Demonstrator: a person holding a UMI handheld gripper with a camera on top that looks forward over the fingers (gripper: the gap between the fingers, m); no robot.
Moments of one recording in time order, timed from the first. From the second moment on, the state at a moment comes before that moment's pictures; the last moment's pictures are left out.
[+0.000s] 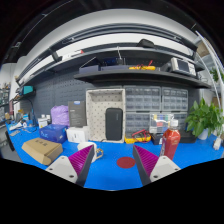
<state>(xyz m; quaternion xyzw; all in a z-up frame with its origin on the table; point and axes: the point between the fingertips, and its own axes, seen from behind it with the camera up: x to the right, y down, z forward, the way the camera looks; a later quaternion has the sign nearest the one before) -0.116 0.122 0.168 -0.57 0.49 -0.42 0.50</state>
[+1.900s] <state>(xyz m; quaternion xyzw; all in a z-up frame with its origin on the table) 0.019 -0.051 0.108 -0.59 0.46 -0.56 0.36</state>
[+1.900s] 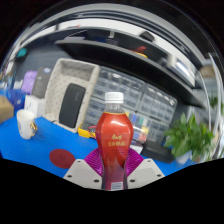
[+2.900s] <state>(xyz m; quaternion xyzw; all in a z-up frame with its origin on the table) 0.093 0.162 0.167 -0.64 -0.27 -0.69 -0.18</state>
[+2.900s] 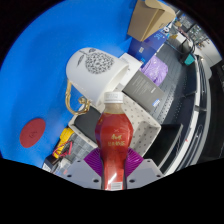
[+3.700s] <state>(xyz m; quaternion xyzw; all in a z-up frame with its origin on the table) 0.088 0.094 0.148 -0.65 0.41 -0.46 0.45</state>
